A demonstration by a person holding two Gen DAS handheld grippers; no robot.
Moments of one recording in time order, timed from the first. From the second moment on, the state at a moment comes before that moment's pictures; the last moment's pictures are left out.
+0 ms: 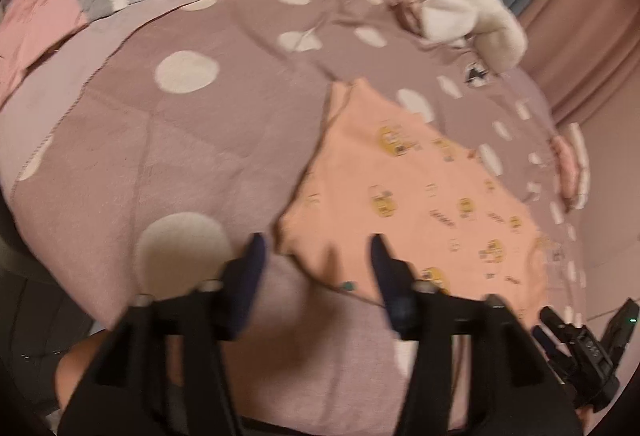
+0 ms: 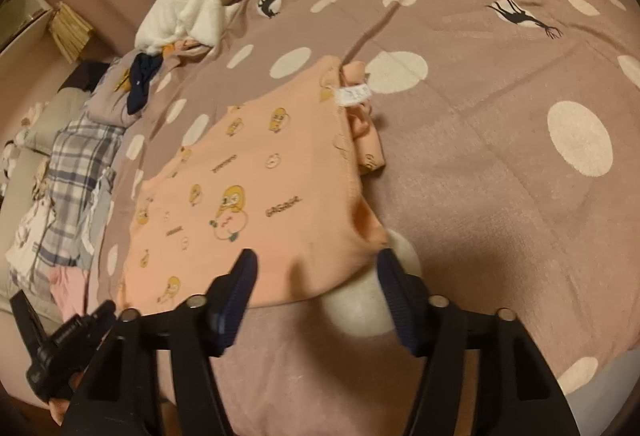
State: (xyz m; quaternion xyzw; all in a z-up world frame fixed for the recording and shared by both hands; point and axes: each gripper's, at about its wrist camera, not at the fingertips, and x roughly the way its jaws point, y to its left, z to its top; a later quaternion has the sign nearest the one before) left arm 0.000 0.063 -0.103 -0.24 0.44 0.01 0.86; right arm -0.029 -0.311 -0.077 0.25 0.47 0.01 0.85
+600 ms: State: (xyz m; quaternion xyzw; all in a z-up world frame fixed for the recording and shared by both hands) left arm -0.006 0.043 -0.082 -0.29 0.39 -0.06 0.87; right arm -0.026 -0.303 -0.080 0.30 0.50 0.03 0.81
